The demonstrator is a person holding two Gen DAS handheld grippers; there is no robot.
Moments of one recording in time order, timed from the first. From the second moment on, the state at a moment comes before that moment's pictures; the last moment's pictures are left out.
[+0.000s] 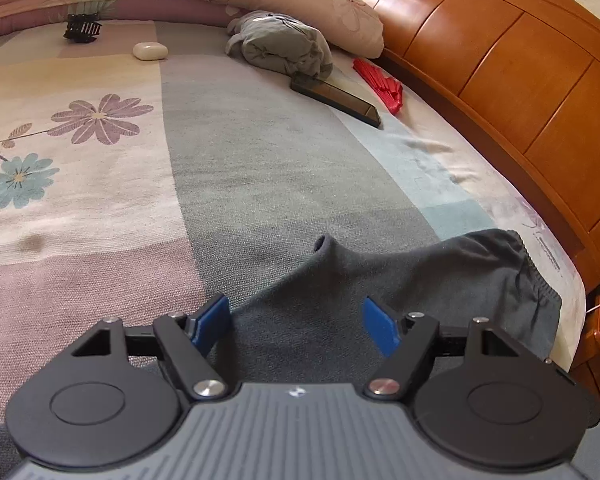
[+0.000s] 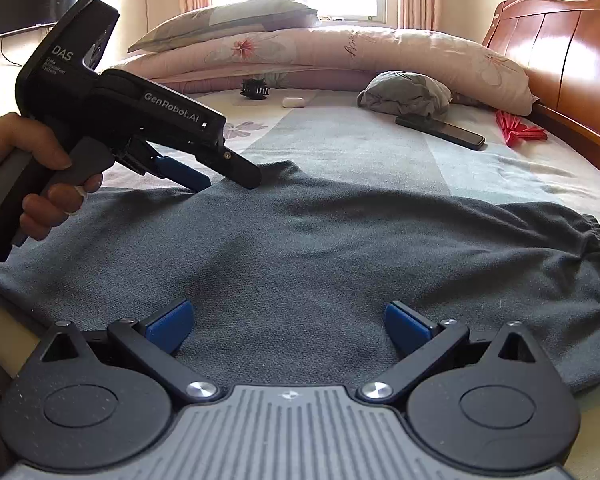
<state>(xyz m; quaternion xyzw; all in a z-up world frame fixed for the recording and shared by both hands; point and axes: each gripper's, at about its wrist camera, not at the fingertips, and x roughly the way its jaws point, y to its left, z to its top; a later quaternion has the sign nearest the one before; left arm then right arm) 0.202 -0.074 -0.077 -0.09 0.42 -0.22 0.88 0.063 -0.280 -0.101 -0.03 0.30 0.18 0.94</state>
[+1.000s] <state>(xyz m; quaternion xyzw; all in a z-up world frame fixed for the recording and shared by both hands) 0.033 -0.010 -0.055 0.04 0.36 -0.16 0.92 0.060 -0.266 -0.082 -0.03 0.33 0.19 0.92</state>
